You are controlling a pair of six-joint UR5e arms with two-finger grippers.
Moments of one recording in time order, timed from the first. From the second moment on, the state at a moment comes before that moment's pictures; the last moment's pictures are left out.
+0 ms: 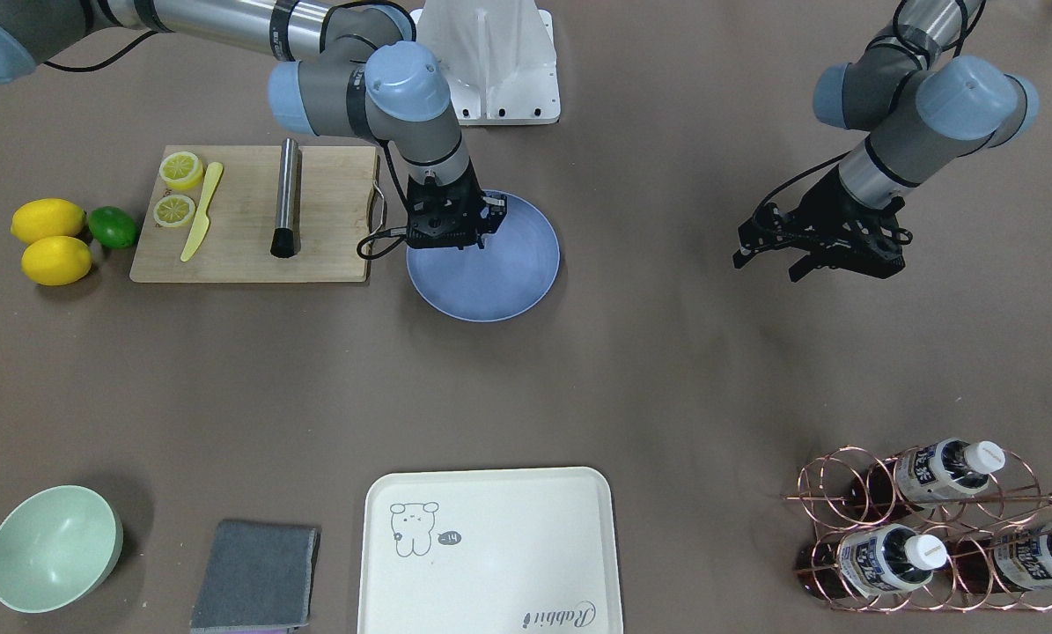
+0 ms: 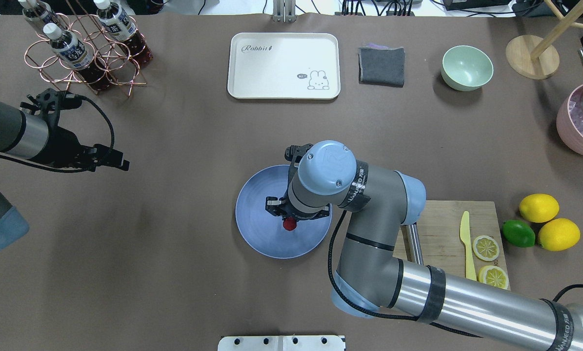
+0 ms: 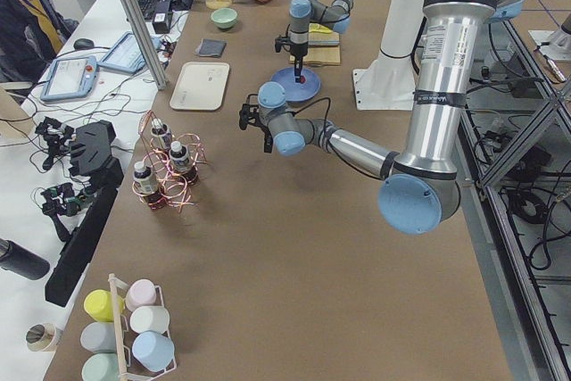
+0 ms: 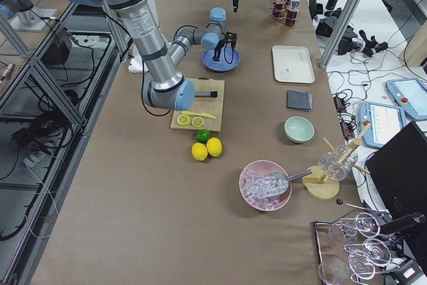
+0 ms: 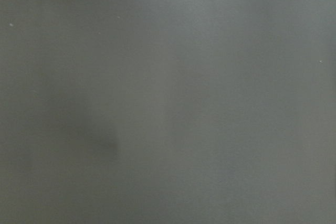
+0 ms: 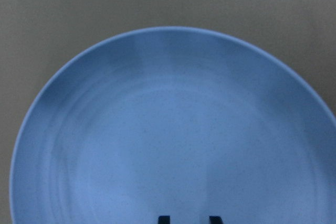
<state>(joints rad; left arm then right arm) -0.85 -1.70 -1.74 -2.26 -2.21 -1.04 0.41 -0.89 1.58 -1.36 1.88 1.39</state>
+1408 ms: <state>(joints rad) -1.20 -1.52 -1.74 -2.13 -2.40 -0.51 0.96 -1.45 1.93 -1.48 2.17 0.75</state>
